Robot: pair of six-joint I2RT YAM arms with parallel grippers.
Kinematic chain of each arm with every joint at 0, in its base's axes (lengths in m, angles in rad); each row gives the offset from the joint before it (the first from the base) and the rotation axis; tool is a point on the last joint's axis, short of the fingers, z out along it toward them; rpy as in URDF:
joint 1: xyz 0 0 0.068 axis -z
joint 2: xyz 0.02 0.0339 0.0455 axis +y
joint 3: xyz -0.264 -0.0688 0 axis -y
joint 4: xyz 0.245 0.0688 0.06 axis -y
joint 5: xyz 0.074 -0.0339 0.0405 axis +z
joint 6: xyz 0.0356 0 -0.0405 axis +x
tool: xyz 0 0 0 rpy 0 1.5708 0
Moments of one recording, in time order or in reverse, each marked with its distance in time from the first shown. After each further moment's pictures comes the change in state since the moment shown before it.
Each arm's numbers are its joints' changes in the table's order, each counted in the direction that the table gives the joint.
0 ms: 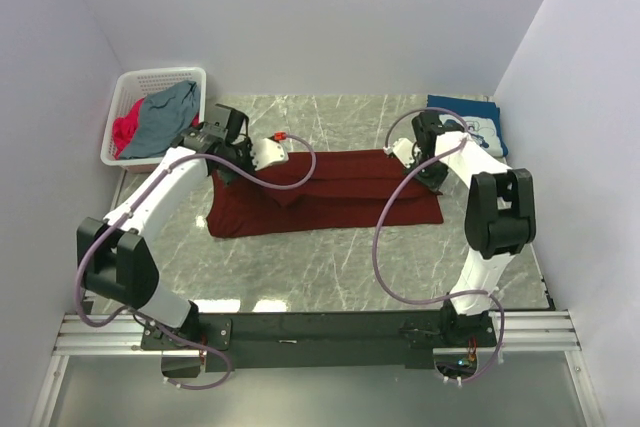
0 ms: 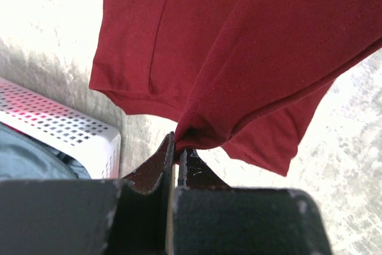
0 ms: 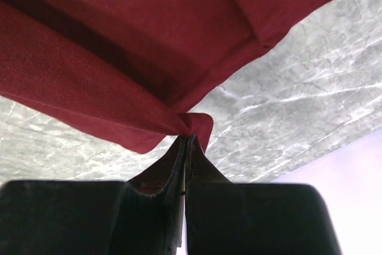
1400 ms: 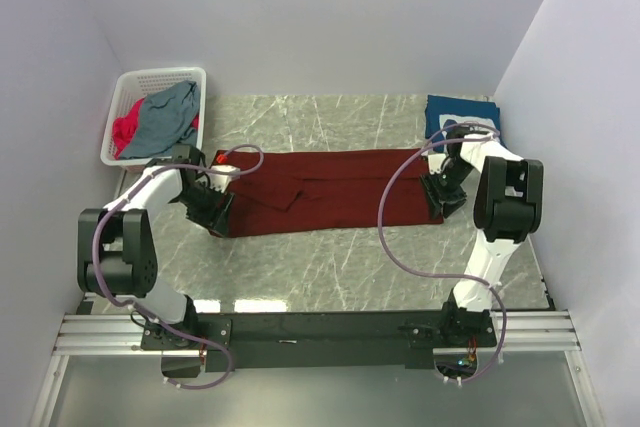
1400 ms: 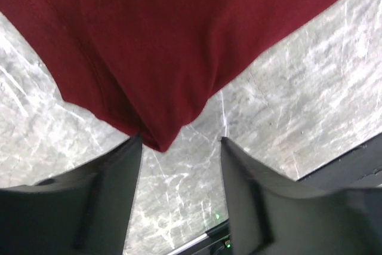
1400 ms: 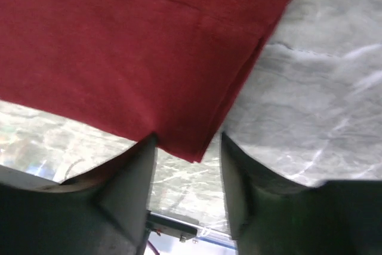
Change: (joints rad) left arm -0.335 0.033 -0.346 -0.011 -0.257 -0.493; right arm 0.234 0.132 -0.006 -0.114 0.304 0.374
